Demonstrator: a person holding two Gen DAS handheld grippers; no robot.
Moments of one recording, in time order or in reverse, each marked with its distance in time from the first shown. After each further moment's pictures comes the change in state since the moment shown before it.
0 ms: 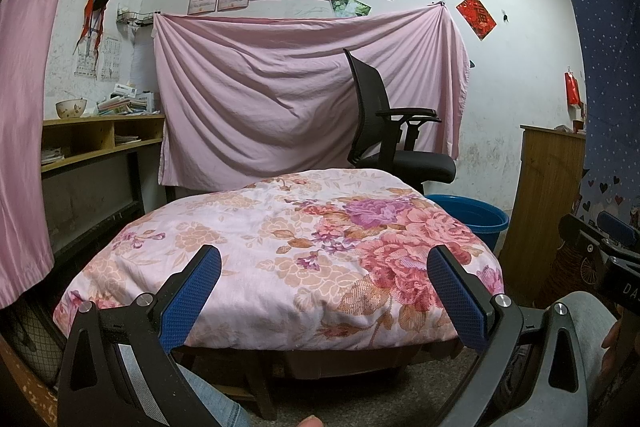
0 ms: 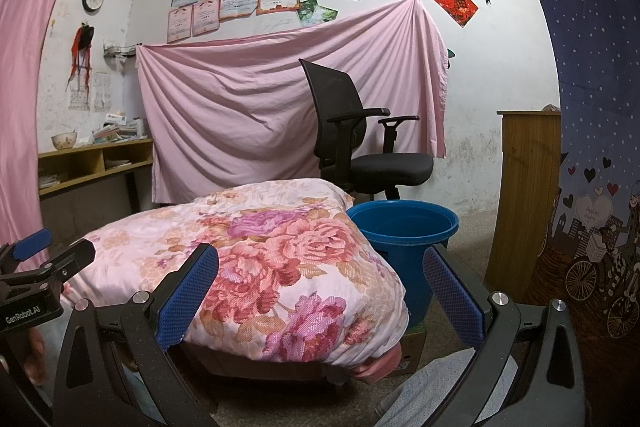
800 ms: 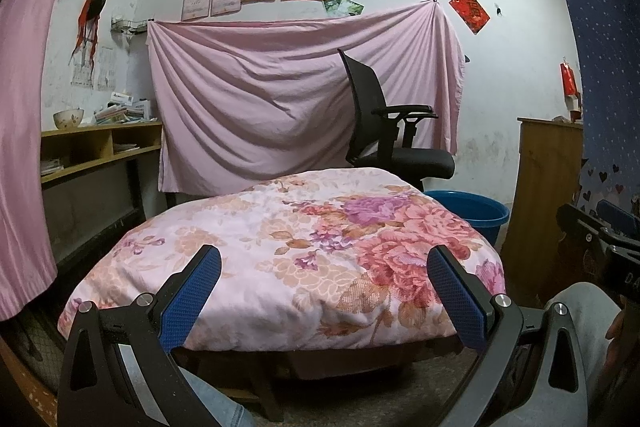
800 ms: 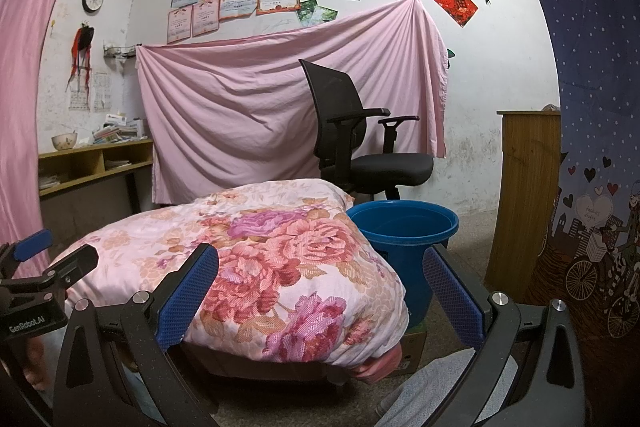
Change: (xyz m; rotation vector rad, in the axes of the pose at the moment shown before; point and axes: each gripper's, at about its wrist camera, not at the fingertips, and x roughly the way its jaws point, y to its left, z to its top) left arm 0.005 0.012 -0.001 0.050 -0.006 -0.010; right arm 0.000 0.000 0.000 0.001 0.000 0.000
